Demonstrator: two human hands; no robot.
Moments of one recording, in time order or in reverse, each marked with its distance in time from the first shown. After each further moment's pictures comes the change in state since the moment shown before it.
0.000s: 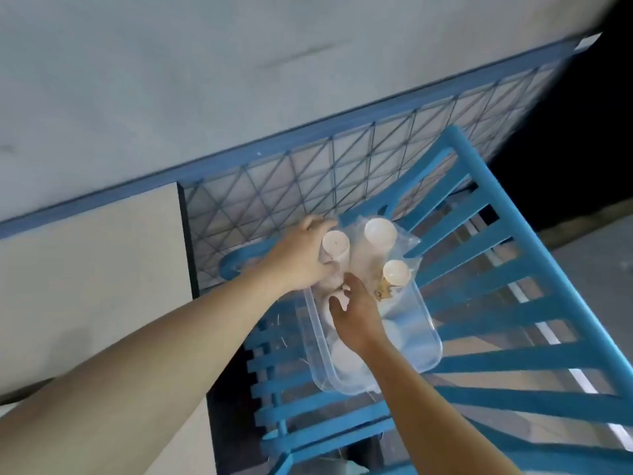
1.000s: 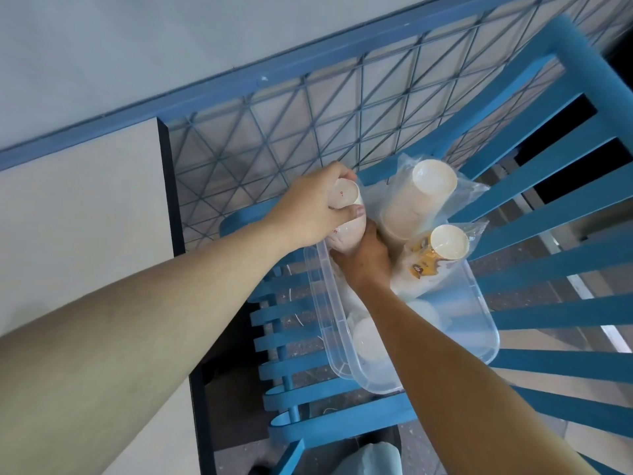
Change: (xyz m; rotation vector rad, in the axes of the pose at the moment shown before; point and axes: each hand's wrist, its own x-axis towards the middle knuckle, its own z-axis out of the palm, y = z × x) left_hand 0.035 -0.047 0.027 -0.224 0.137 0.004; right_hand 0.097 0.022 0.059 -0.109 0.109 0.124
